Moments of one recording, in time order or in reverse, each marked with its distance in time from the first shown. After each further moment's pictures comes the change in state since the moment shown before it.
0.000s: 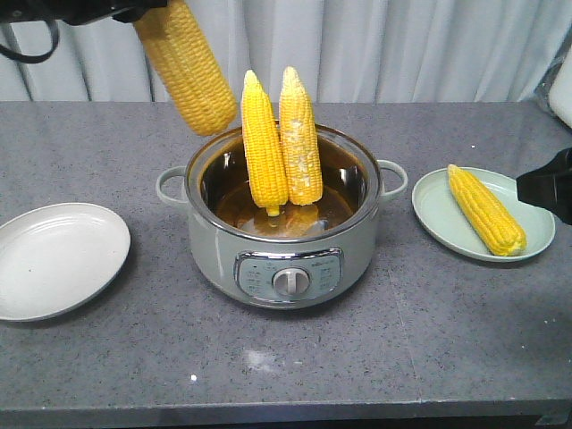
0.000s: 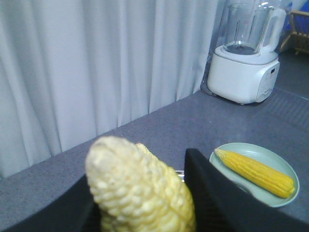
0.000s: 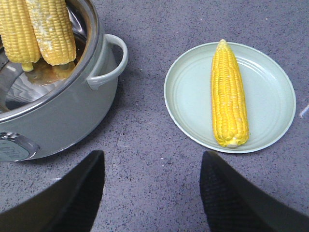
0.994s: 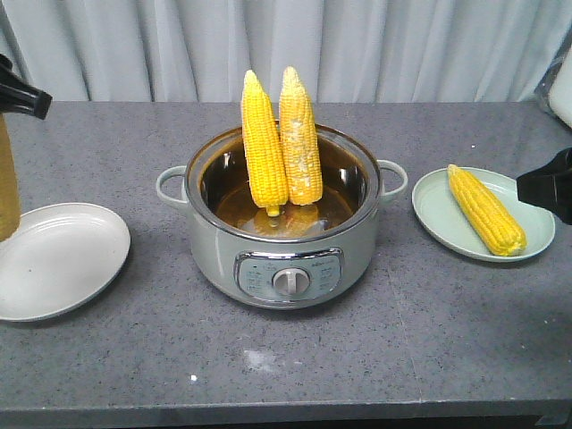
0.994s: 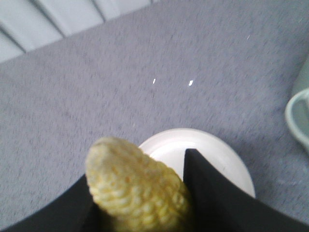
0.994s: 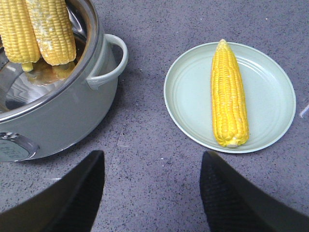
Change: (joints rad) left arm 0.000 -0.018 -0.001 1.095 0.525 -0.748; right arm 0.000 0.000 0.000 0.000 0.000 0.000
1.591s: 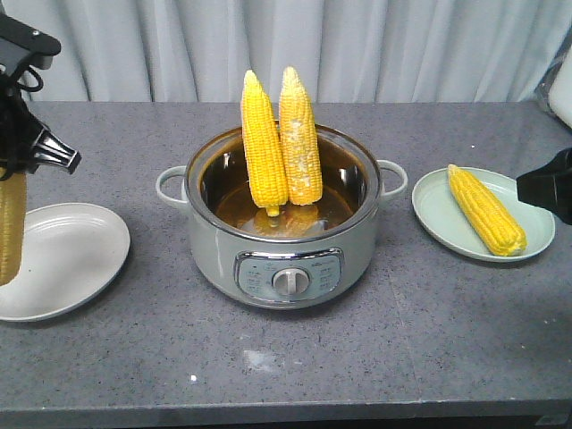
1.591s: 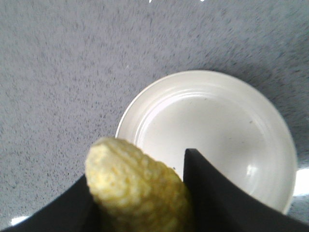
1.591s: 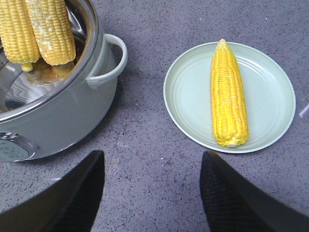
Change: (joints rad) left arm 0.071 0.206 0.000 -0.009 0.072 0.058; right arm 0.000 0.000 0.000 0.000 0.001 0.000
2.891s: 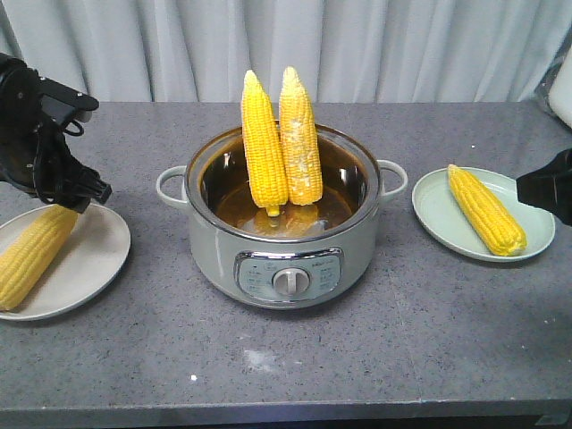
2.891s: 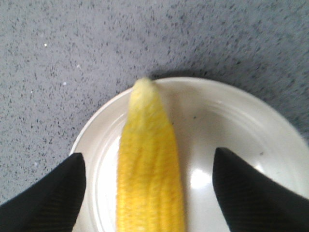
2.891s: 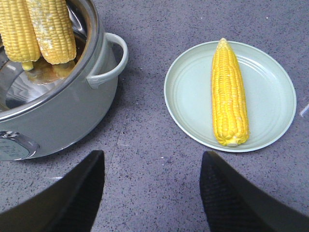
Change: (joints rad) left arm 0.074 0.207 -0.001 -0.123 -0.141 0.069; right arm 0.000 0.000 0.000 0.000 0.003 0.000
